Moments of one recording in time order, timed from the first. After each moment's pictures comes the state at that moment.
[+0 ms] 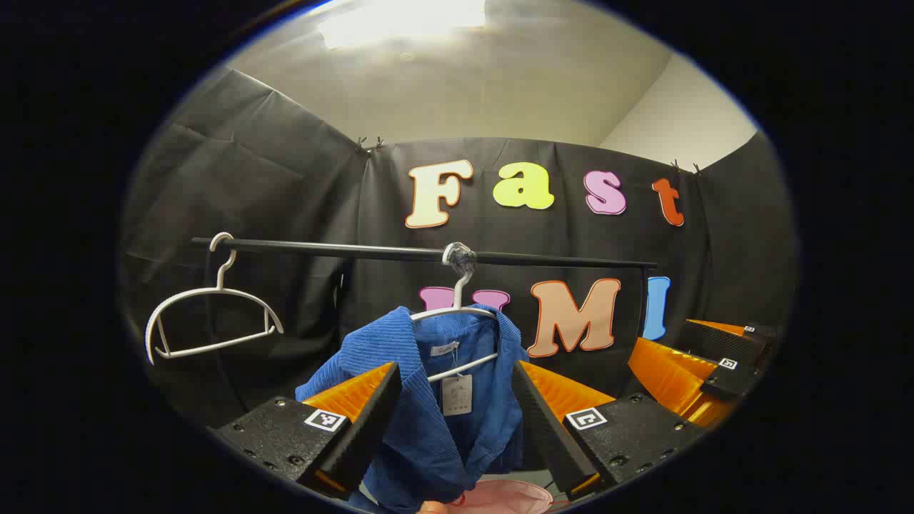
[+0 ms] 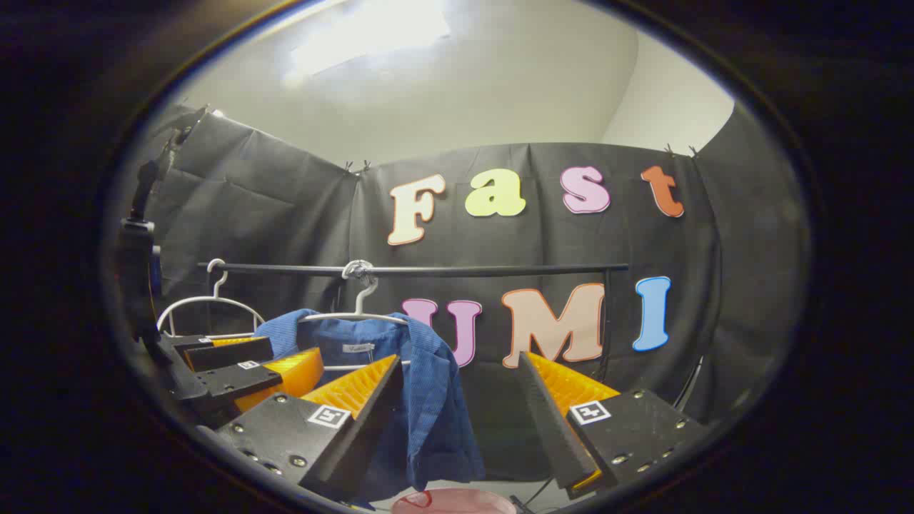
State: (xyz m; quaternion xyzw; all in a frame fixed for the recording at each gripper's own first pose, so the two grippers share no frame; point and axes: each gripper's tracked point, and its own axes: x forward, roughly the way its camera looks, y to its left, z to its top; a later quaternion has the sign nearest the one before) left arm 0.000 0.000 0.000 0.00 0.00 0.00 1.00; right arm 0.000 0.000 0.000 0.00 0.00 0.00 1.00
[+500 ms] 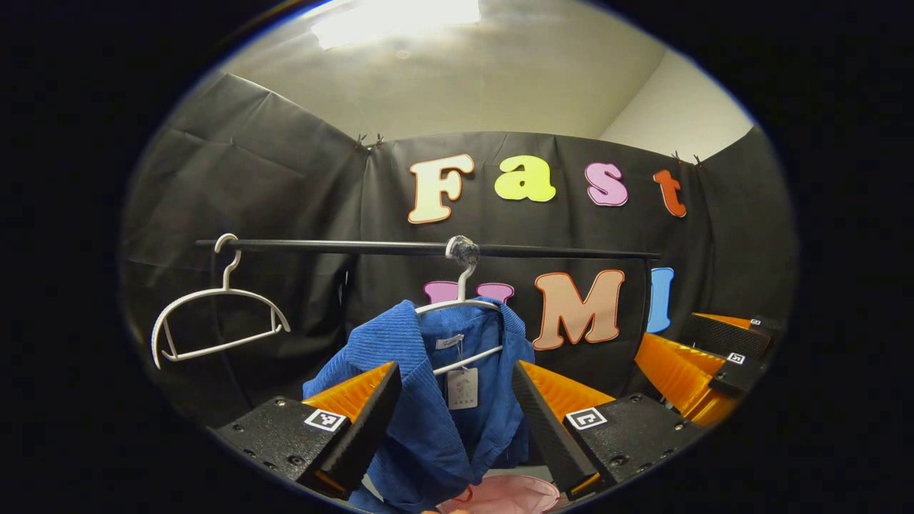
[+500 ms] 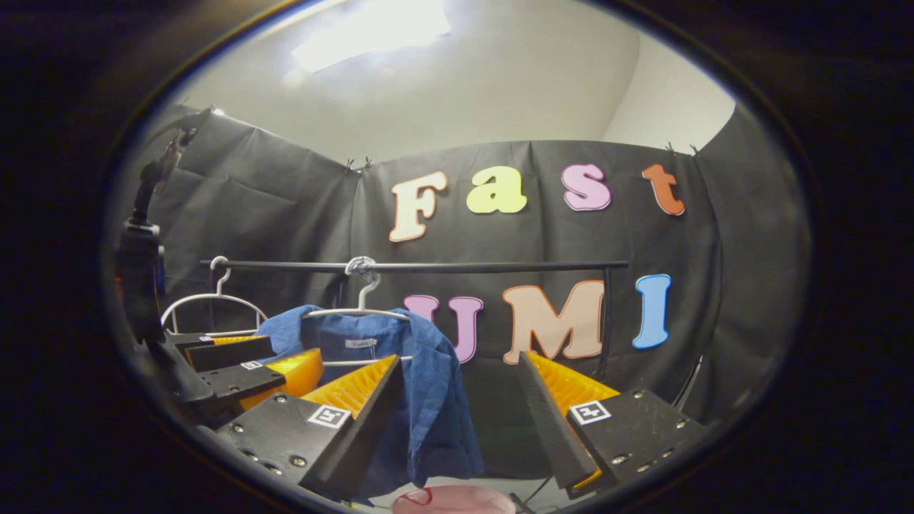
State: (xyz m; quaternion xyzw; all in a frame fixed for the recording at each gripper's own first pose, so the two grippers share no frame) left arm -0.006 0.005 -0.005 0.01 0.01 0.01 1.00; right arm -0.004 0.002 0.000 0.00 0.01 0.00 1.00
